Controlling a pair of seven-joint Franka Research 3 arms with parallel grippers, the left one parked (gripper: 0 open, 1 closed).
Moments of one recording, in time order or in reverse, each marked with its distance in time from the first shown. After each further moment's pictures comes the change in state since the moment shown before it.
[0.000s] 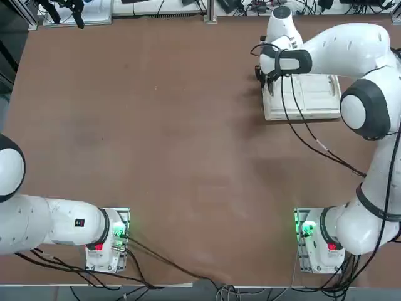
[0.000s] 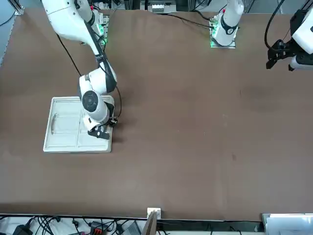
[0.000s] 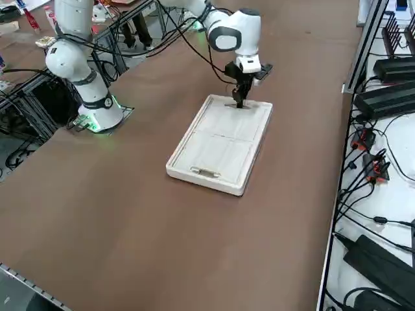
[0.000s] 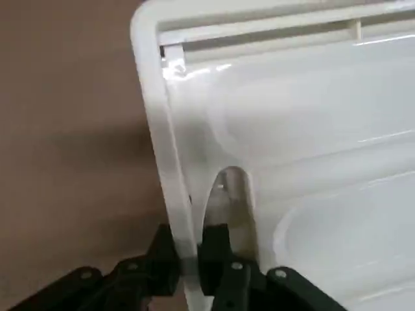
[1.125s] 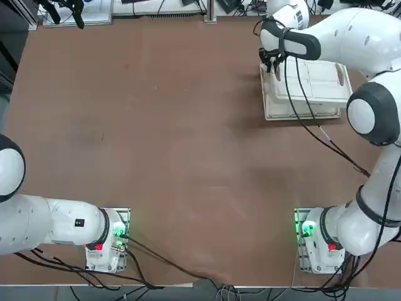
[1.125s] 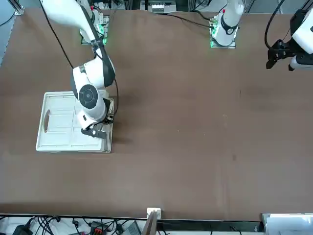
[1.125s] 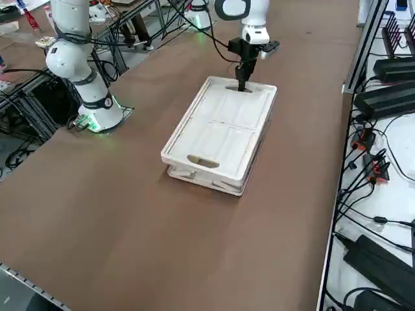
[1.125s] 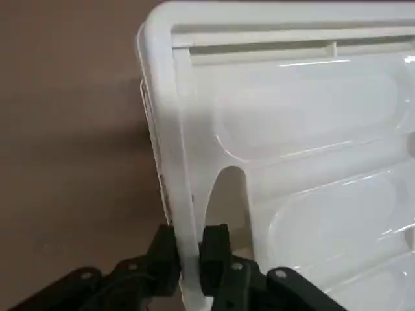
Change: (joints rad) arm 0.010 -0.068 0.006 0.176 -0.080 -0.312 0.020
